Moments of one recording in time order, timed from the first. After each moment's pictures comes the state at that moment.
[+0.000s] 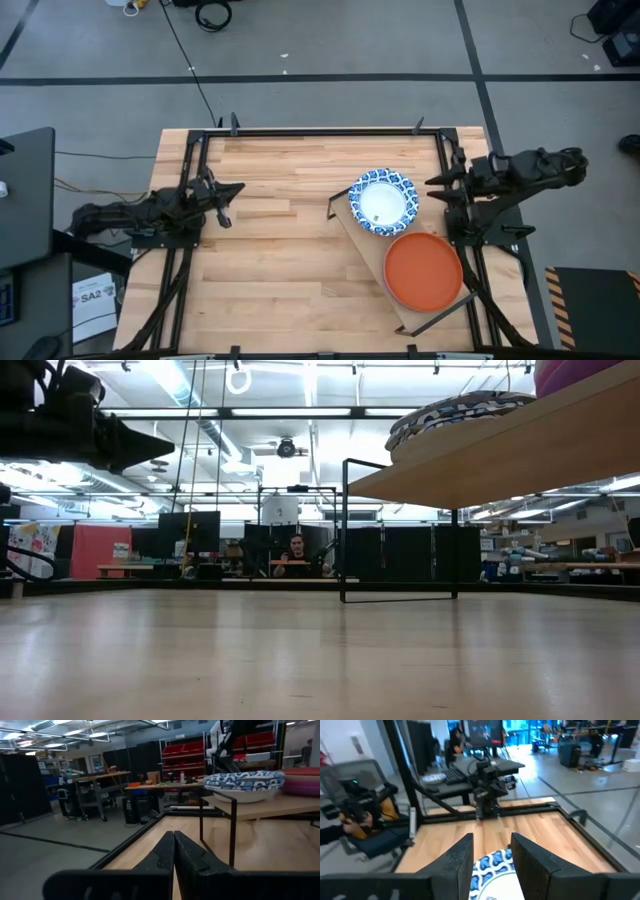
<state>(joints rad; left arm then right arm) 0.02 0.00 0.01 0.13 -0.42 0.13 0.39 0.44 0.86 -0.53 0.37 0.14</state>
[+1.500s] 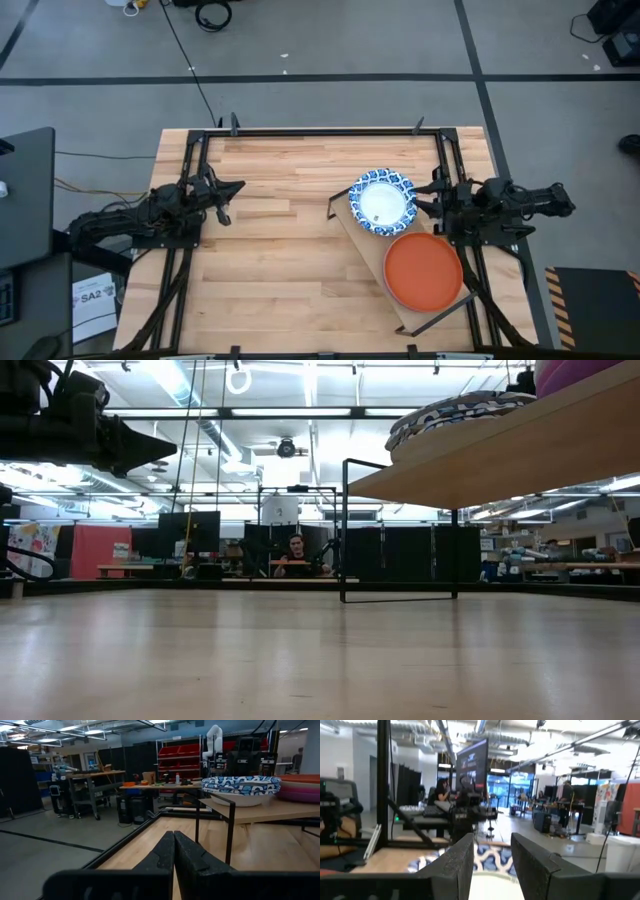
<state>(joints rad) 0.16 0.01 0.01 0.12 -0.26 0.07 0.14 0.01 0.12 0.14 0.20 -0.15</state>
